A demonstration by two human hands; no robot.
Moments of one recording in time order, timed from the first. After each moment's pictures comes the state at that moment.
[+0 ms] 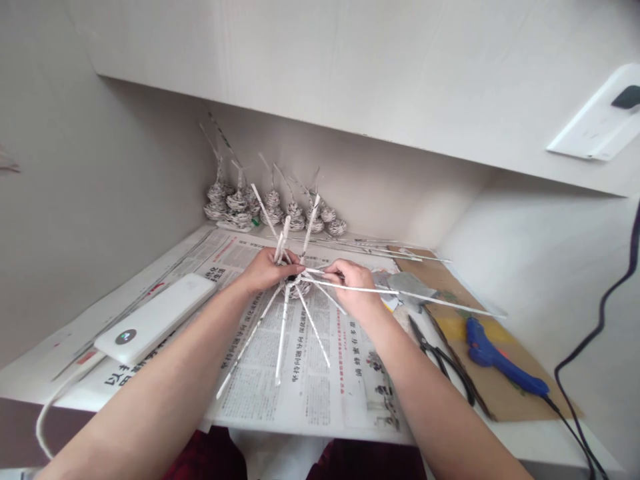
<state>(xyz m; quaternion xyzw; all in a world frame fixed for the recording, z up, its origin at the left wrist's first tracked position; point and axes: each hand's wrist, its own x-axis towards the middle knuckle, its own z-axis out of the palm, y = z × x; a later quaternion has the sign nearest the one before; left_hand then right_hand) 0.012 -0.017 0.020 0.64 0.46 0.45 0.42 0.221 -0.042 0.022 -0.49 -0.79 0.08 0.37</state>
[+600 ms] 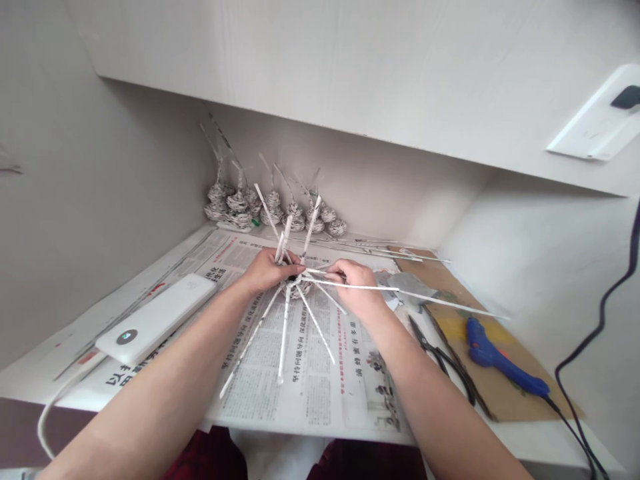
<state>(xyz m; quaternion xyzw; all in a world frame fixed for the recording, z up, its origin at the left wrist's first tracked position) 0.012 -0.016 0.017 0.64 0.47 0.46 0.41 0.226 -0.043 0.026 -0.50 -0.79 0.05 0.34</state>
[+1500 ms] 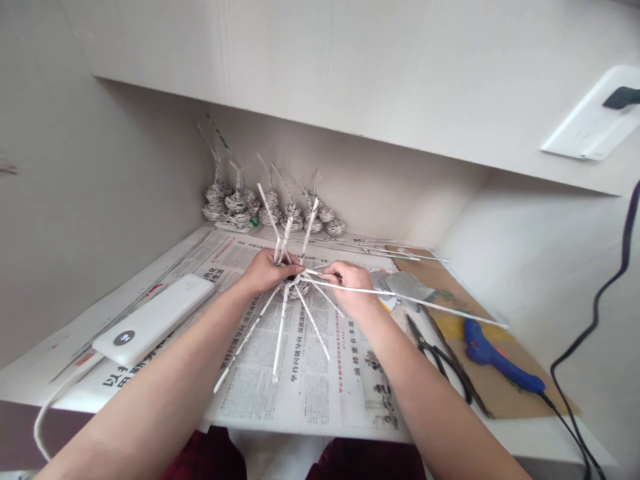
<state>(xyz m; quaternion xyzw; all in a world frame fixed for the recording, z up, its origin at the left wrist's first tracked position) 0.015 -0.013 0.012 0.65 0.47 0.46 0.39 0.222 -0.042 0.020 -0.50 -0.79 0.08 0.35</state>
